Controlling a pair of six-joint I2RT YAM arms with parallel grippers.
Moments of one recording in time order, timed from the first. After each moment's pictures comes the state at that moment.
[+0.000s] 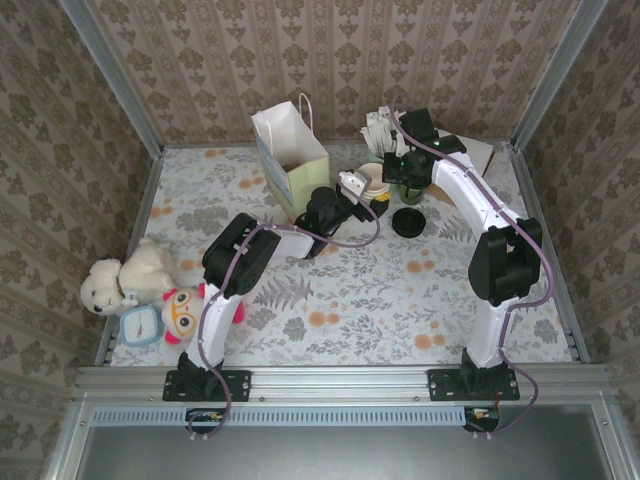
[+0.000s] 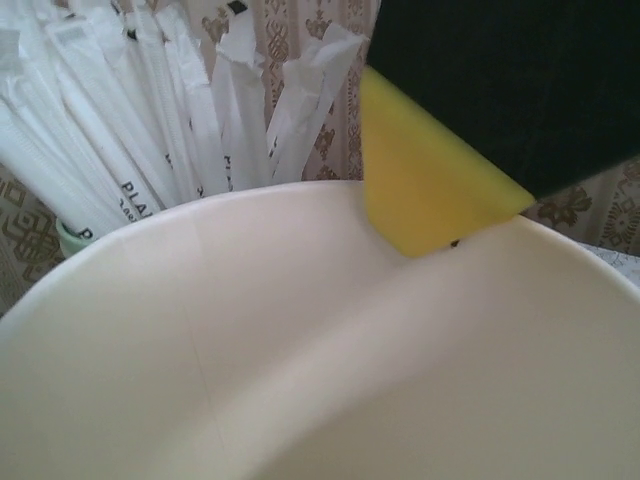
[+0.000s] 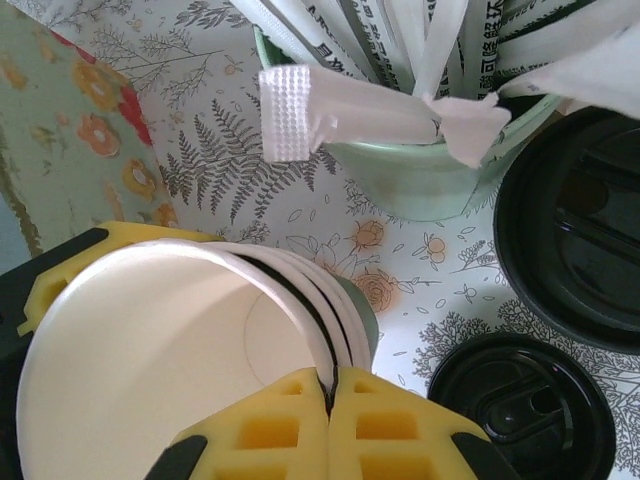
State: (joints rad) left arm -0.73 2.24 1.30 0.97 0.21 0.02; right arm 0.24 1.92 1.82 -0.85 -0.11 0.29
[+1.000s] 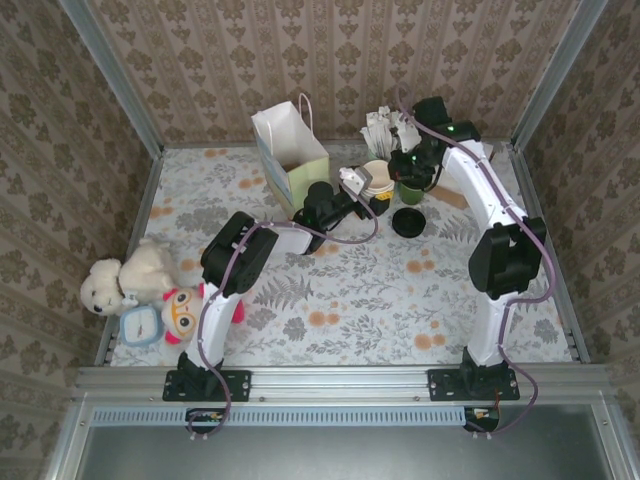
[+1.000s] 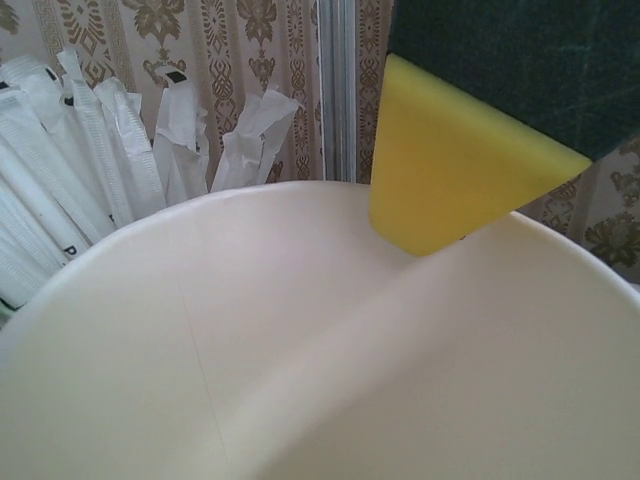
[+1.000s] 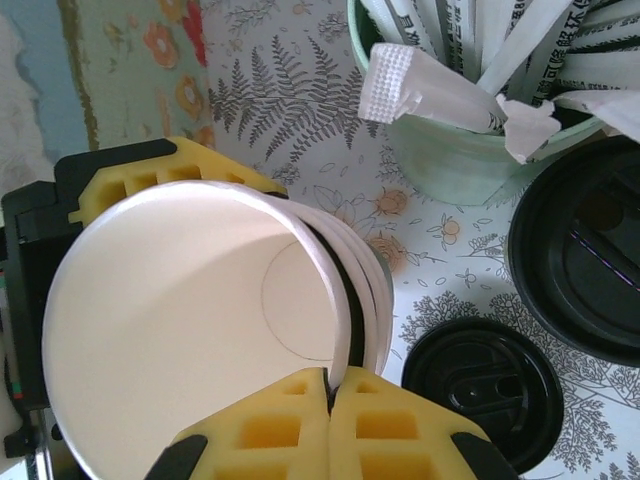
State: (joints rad) left arm -0.71 2.24 1.33 0.97 0.36 0.01; right arm 0.18 1.97 1.99 -1.07 -0.27 0.01
